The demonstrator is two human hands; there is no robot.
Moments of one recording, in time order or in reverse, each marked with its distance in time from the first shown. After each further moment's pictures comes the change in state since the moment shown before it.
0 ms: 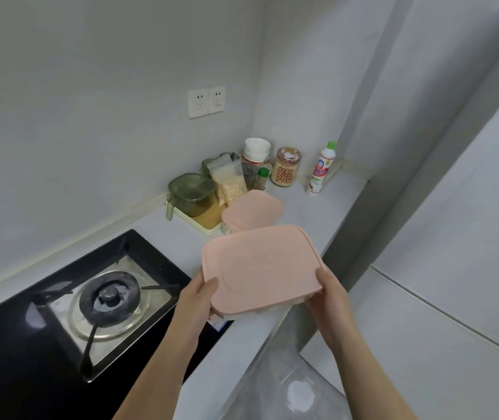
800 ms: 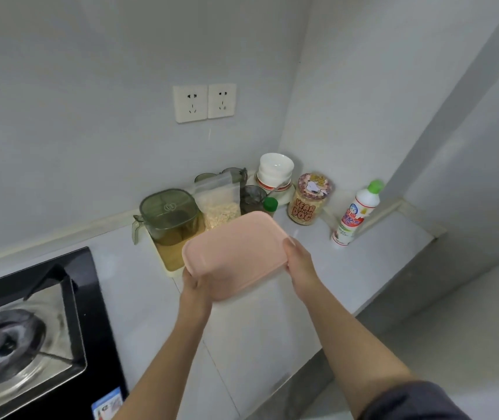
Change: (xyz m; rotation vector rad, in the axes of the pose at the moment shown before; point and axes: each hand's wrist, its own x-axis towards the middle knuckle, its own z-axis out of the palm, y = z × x) left_hand 0.231 0.026 0.169 -0.014 0.433 -0.013; right_hand 0.374 -0.055 0.013 -0.424 -0.224 0.120
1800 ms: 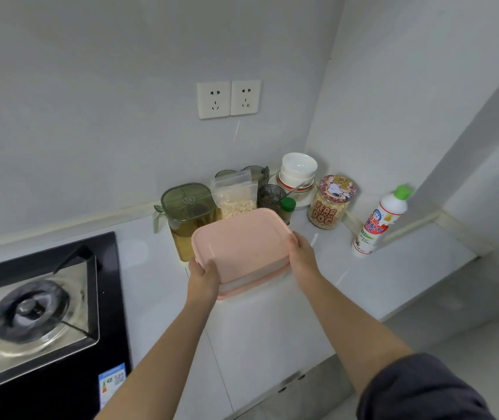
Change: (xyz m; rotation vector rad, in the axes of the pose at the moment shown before) left_hand 0.027 -0.012 0.022 0.104 0.207 -0.104; right_hand 0.024 -0.003 0.005 -0.188 -0.064 -0.093
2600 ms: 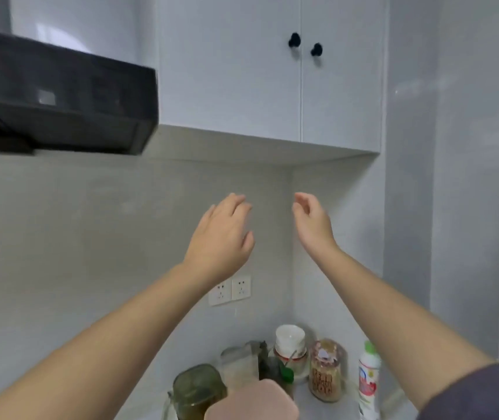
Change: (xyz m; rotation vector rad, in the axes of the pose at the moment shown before) left_hand -0.212 0.332 -0.119 0.870 0.465 1.550; right_hand -0.171 -0.361 -0.112 0.081 0.299 -0.977
